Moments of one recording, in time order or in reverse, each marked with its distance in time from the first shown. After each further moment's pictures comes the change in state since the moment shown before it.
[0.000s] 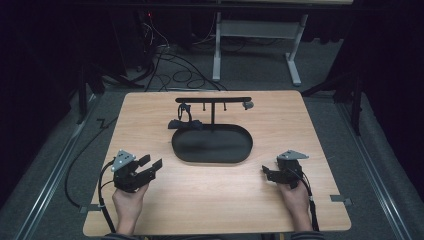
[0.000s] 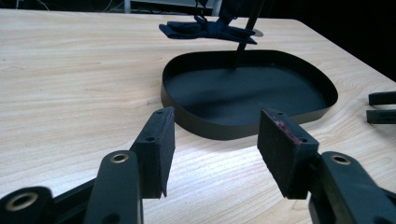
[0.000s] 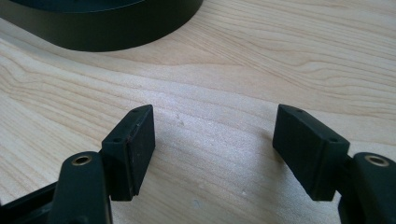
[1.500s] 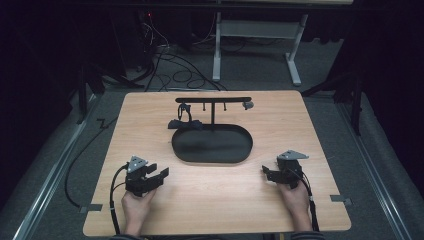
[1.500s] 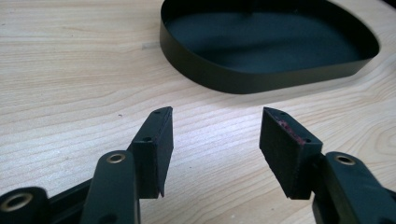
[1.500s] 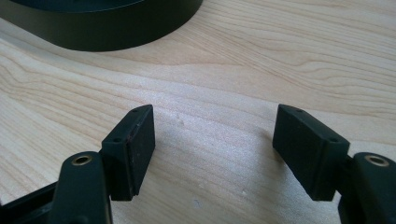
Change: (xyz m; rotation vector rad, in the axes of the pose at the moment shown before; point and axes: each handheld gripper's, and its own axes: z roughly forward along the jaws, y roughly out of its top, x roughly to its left) left arm 0.002 -0.031 0.037 0.147 0.027 0.008; right arm 0.000 0.000 0.000 0.000 -0.001 0.000
